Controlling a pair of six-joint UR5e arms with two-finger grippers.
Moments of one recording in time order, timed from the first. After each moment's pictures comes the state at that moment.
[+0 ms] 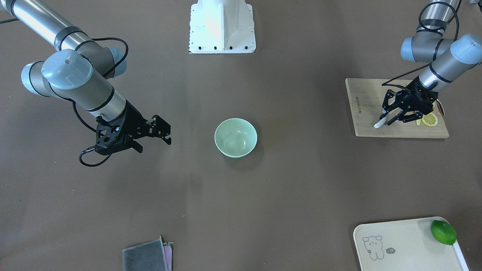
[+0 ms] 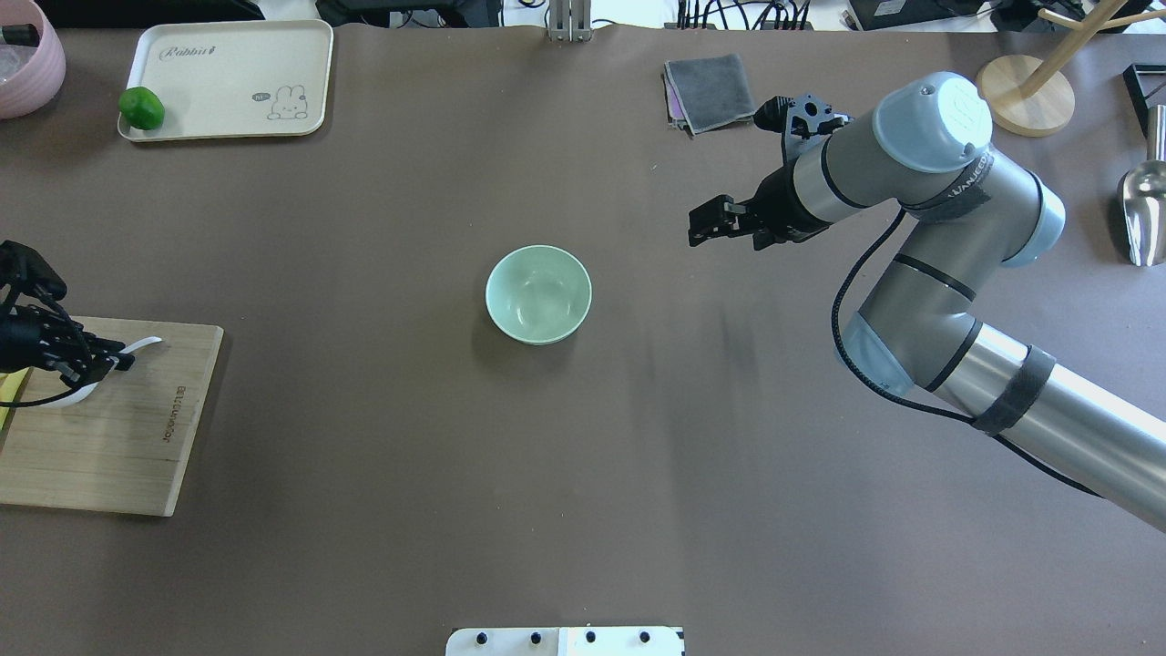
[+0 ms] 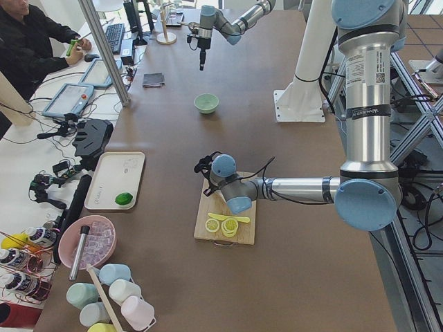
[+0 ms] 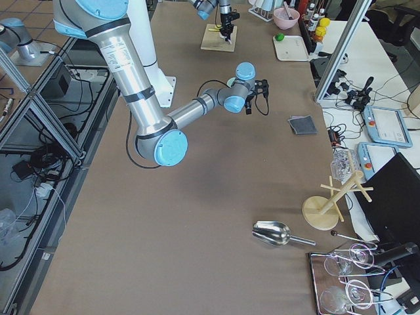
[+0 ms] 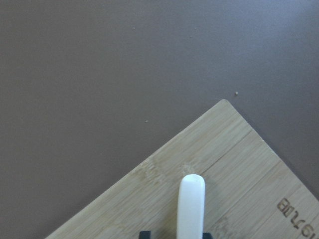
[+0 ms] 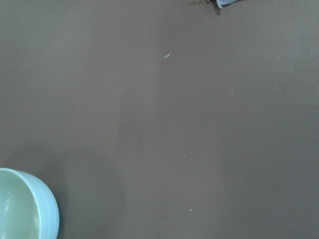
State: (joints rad) left arm -0.91 -1.47 -1.51 -2.69 -2.19 -0.38; right arm 0.79 -1.09 1.55 -0.97 2.11 1.10
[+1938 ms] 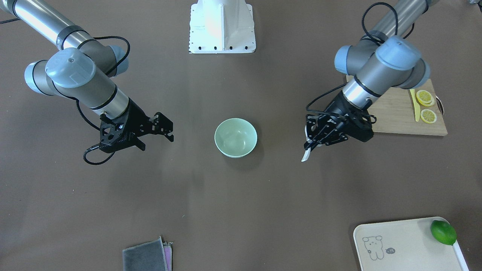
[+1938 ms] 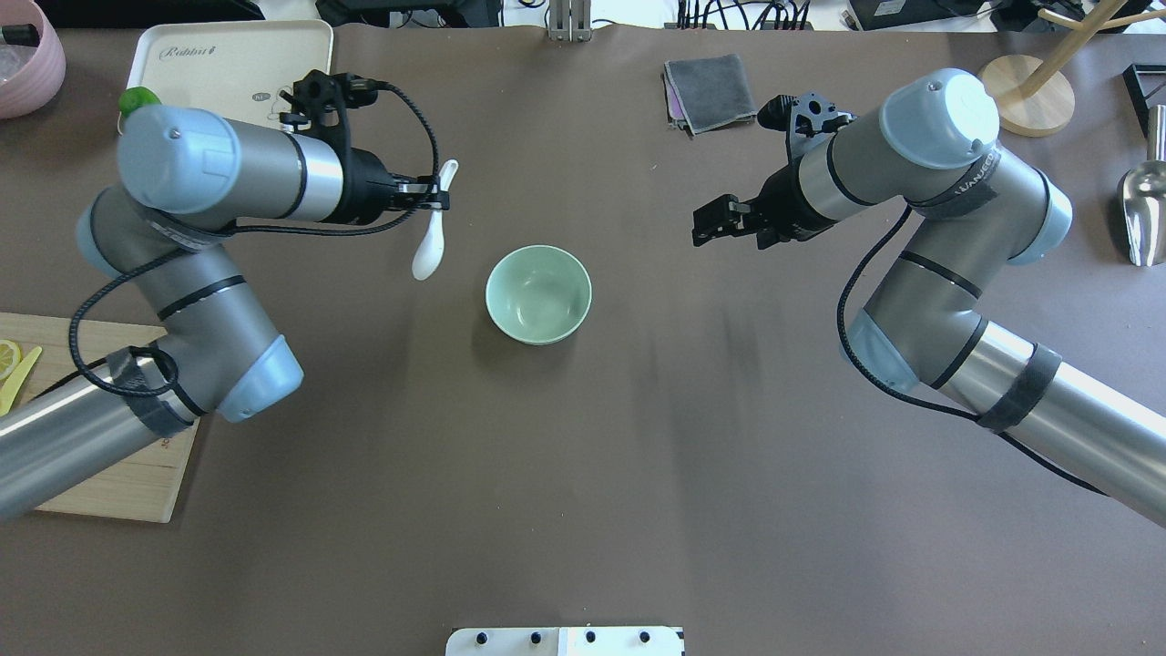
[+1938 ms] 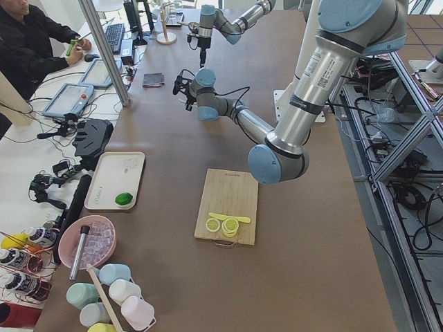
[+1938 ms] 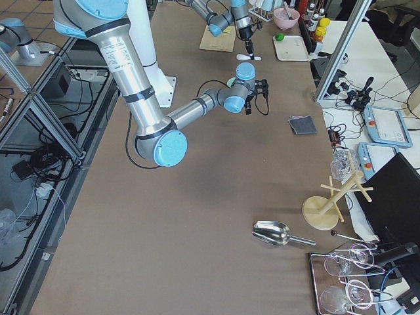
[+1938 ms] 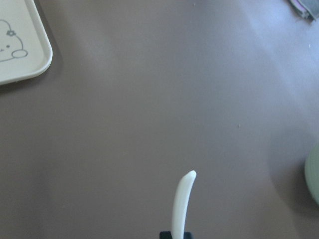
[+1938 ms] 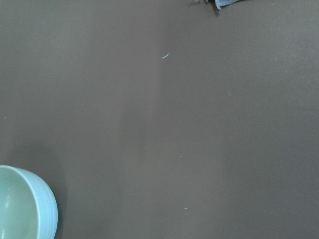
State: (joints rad) left arm -0.71 -2.12 -1.55 -2.37 -1.82 -1.21; right arm 0.81 -1.10 1.55 -0.98 2.14 1.08
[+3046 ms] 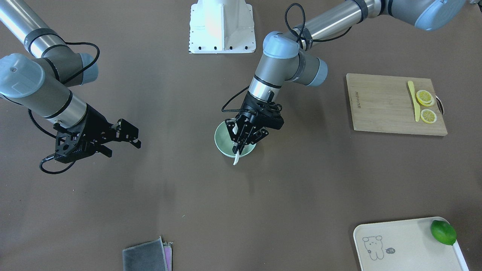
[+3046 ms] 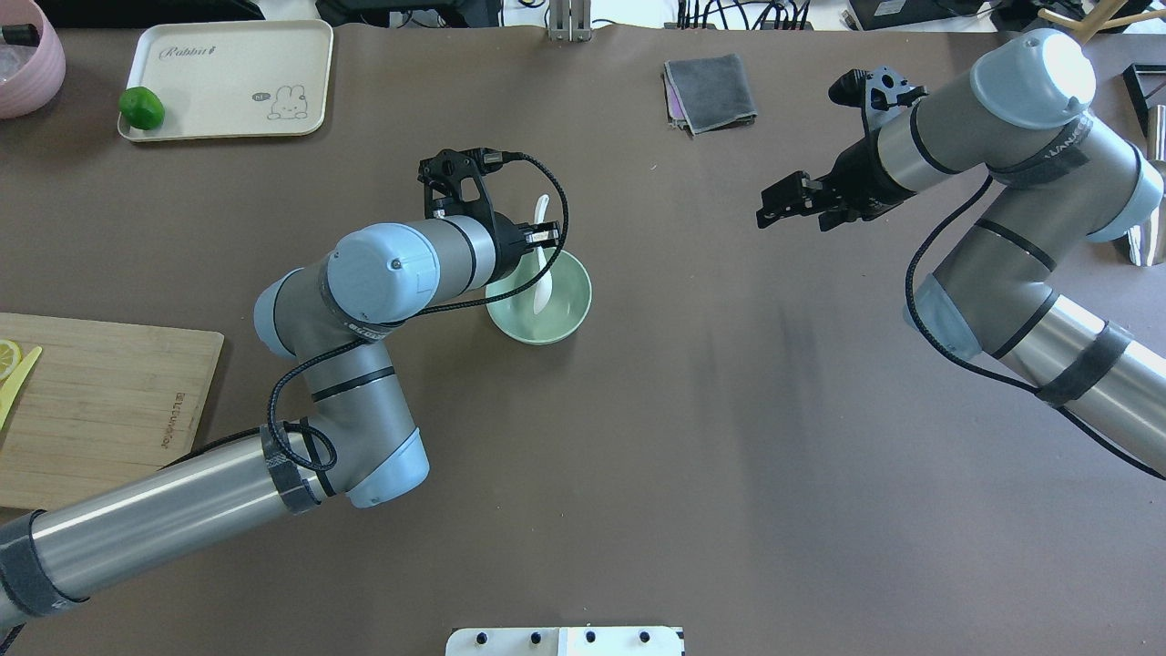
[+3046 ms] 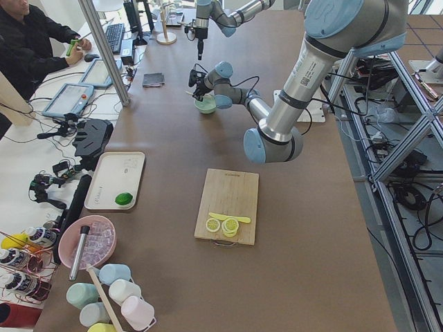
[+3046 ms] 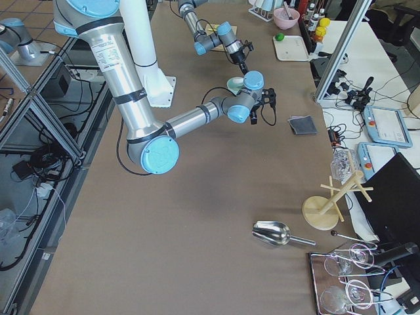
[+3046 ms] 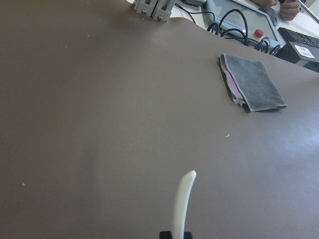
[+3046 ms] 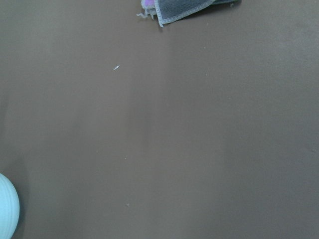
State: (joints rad) left arm -0.53 -2.26 -1.41 -2.33 -1.48 -1.32; right arm 0.90 -1.16 1.55 -0.98 2.23 0.99
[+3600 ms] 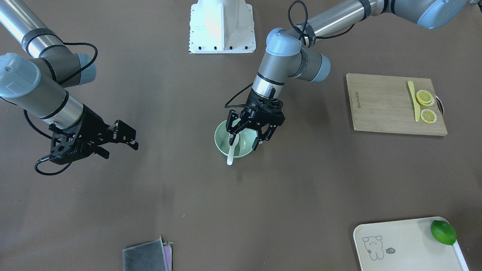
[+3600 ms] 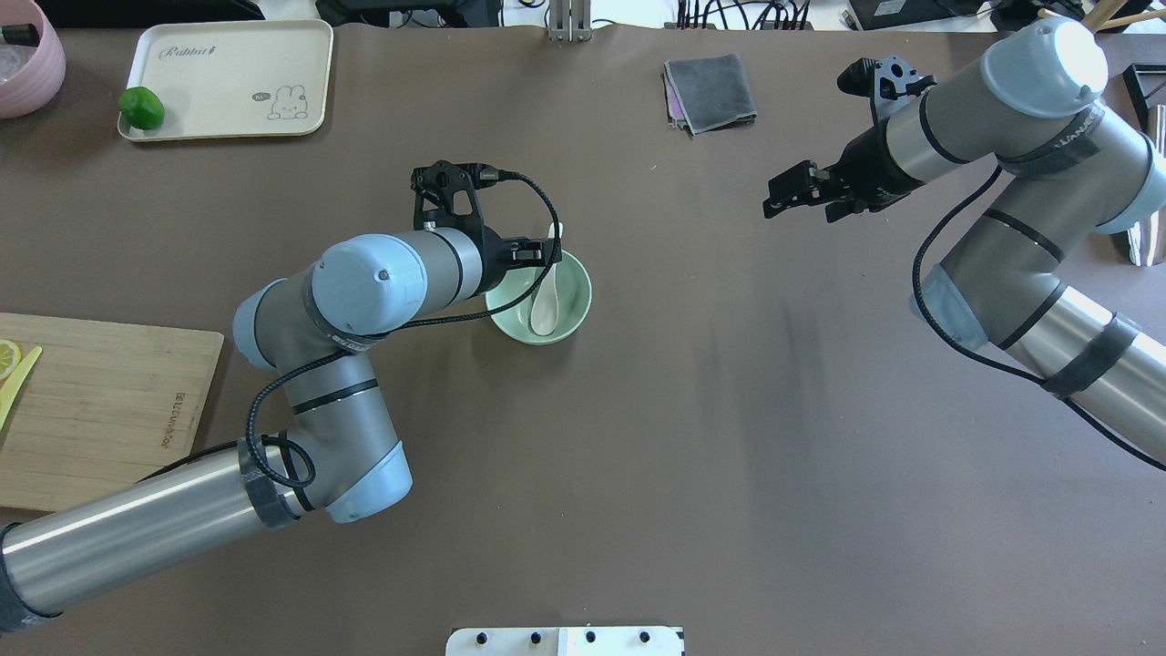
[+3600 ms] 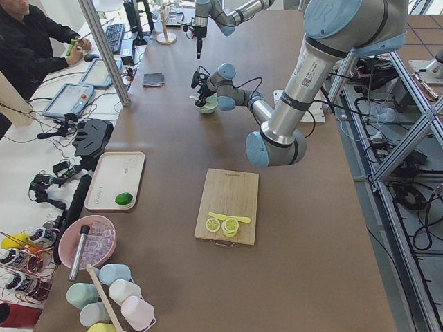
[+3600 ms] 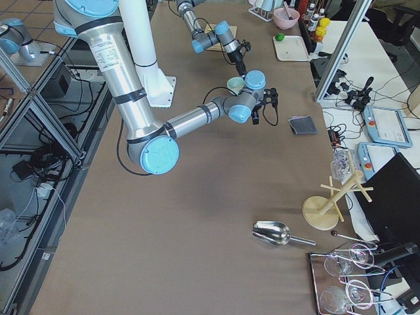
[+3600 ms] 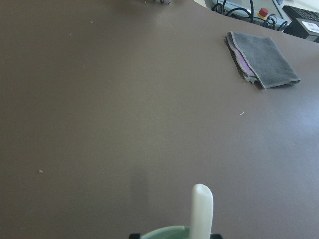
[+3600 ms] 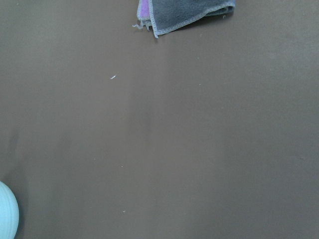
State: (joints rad) left arm -0.54 -2.21 -1.52 -2.22 -1.50 -1.22; right arm 0.94 -1.16 1.55 -0.99 2.25 0.98
